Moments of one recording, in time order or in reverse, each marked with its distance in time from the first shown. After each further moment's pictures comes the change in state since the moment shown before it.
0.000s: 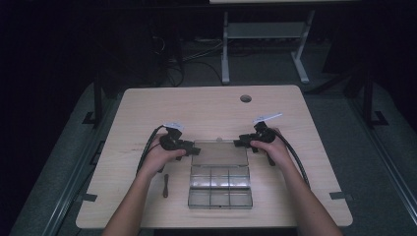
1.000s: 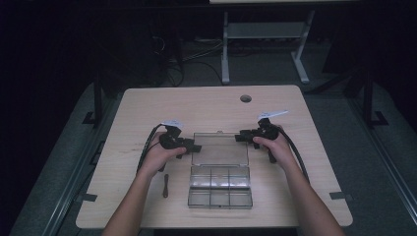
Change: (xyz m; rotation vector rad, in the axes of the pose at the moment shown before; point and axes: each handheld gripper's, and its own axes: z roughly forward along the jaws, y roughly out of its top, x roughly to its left) left arm -0.004 0.006 -0.006 -0.045 -0.032 -0.028; right arm 0.002 0.008 -0.015 -0.097 0.038 0.005
